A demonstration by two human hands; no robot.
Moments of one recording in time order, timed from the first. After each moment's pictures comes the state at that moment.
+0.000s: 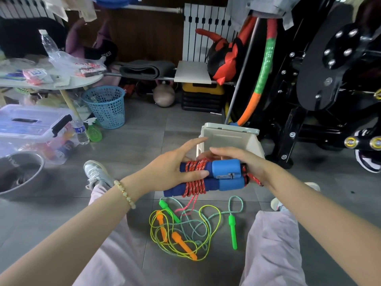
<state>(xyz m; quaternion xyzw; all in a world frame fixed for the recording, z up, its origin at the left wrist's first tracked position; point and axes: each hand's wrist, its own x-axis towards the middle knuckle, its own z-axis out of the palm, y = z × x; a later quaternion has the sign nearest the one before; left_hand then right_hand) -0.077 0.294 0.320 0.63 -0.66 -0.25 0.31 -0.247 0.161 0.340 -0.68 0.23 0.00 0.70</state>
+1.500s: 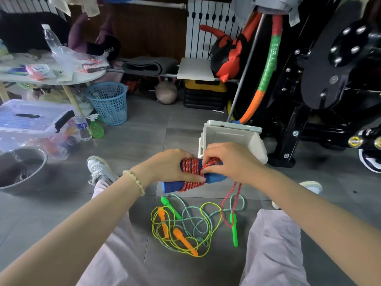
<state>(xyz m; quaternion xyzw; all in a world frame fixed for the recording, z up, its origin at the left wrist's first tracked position) -0.061 0.281 0.307 0.69 -0.66 -0.21 0.21 -0.225 0.176 0.335 -0.97 0.14 -0.09 0.17</state>
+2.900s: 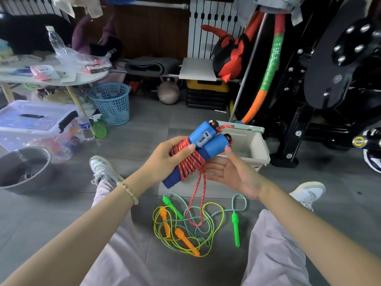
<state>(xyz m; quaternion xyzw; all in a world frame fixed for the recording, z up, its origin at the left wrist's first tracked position) -0.066 0.291 0.298 0.59 -0.48 -0.33 0.55 -0.237 0.169 0.285 -0.59 0.19 -0.07 0.78</state>
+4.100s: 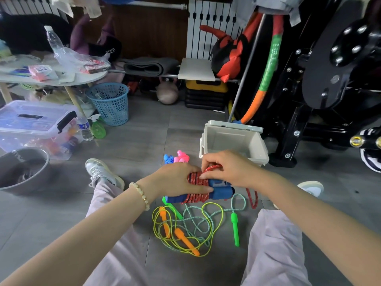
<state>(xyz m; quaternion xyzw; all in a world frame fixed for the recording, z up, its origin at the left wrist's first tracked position) -0.082 0.289 0.289 0.72 -0.65 -0.20 0.10 -0.227 0.178 0.321 -0.95 0.16 -0.04 0.25</state>
